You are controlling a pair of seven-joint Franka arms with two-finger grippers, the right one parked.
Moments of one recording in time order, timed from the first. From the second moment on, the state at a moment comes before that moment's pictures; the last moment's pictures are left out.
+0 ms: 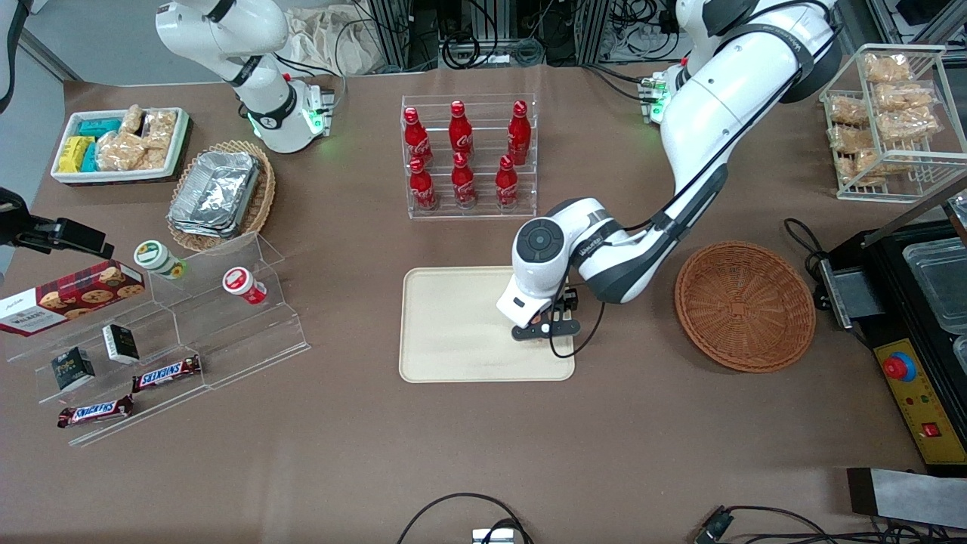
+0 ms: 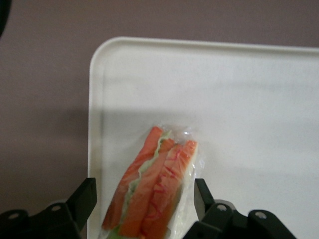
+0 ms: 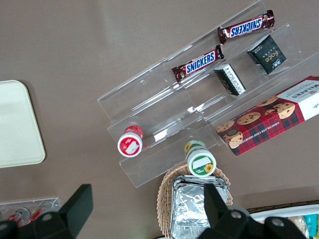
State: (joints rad) arm -0.15 0.80 -0.64 -1.55 0.62 2.12 -1.09
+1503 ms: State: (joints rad) arm 0.04 0.63 -0.64 -1.26 0.51 1.70 -0.96
